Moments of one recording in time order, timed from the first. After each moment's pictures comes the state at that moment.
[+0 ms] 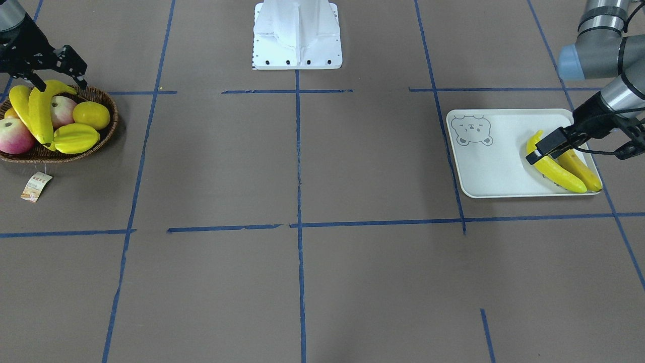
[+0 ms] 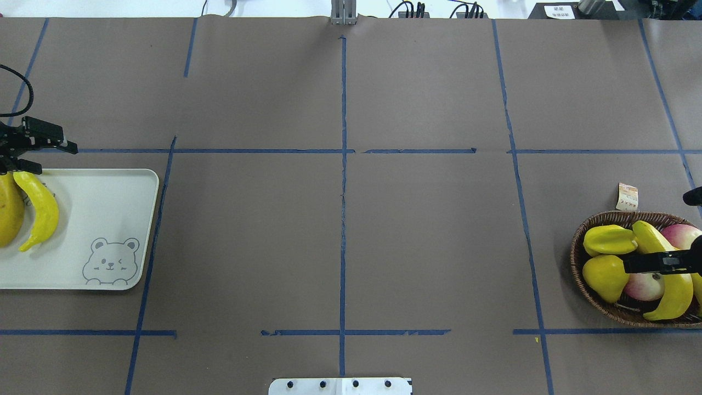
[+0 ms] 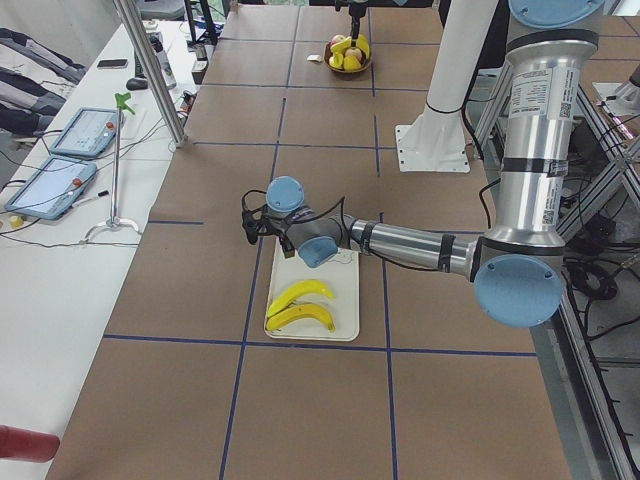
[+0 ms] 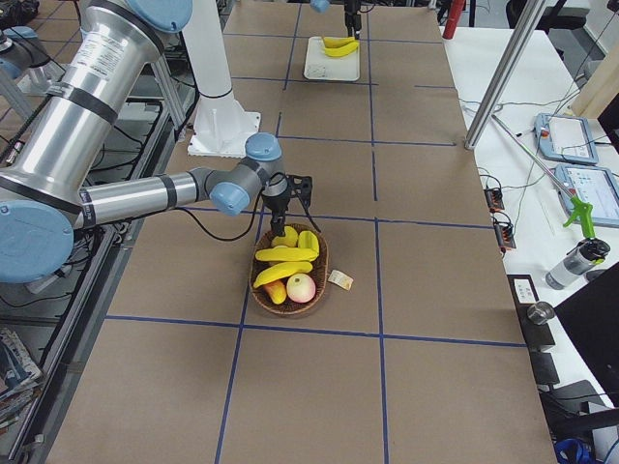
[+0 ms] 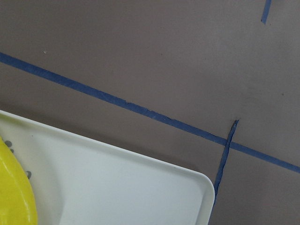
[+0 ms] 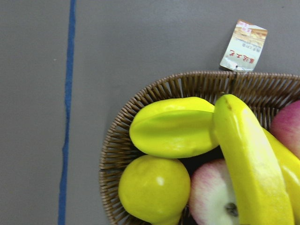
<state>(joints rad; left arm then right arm) -1.12 -1.60 -1.63 -2.34 -2.39 -1.25 0.74 -2.09 2.19 -0.97 1.99 1.03</state>
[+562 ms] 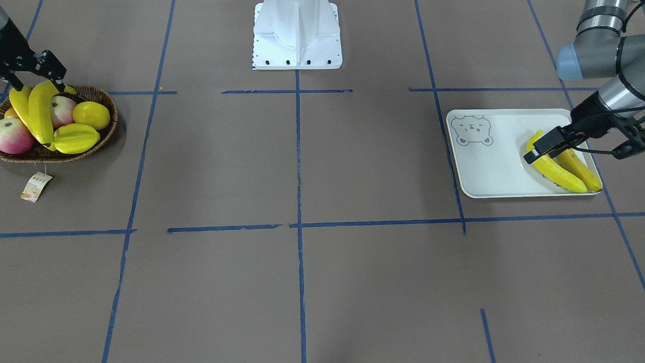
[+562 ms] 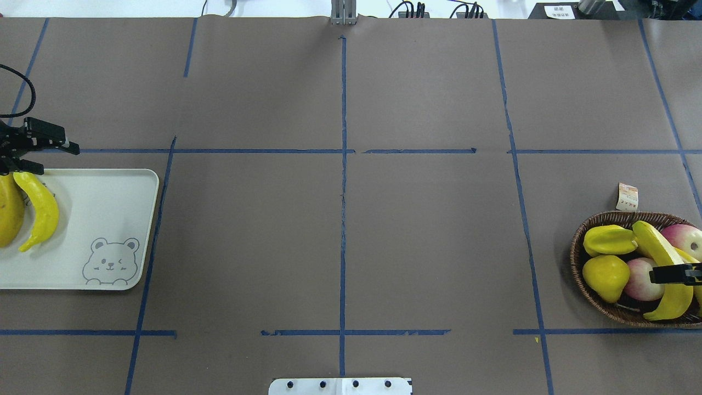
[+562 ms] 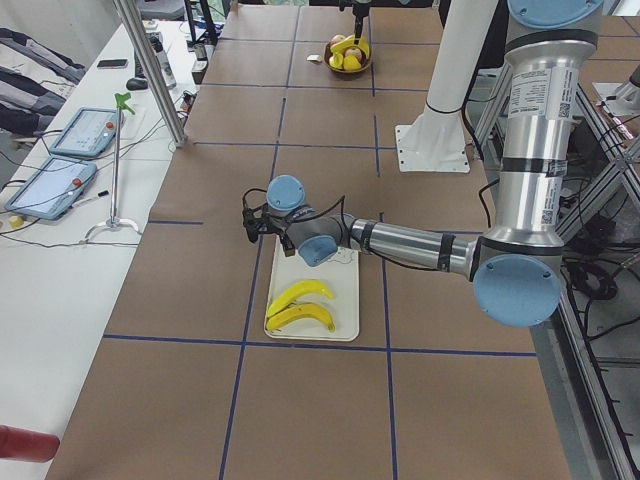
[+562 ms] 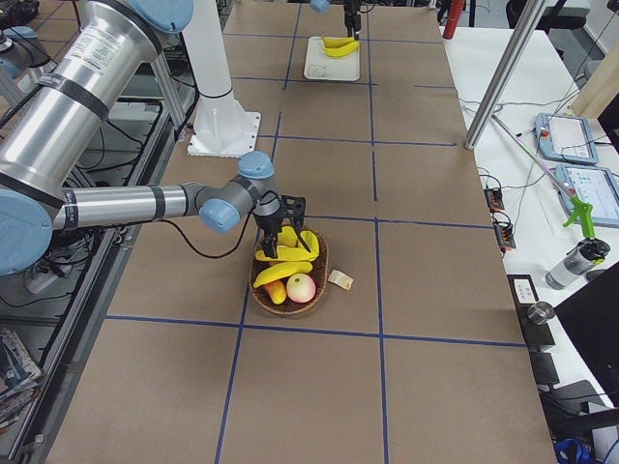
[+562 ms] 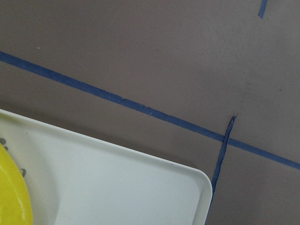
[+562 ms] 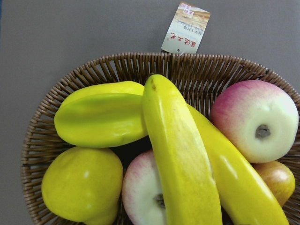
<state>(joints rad) -1.12 -1.60 -1.64 -2.34 -2.39 -1.25 0.72 -2.13 2.13 -0.94 1.94 1.03</state>
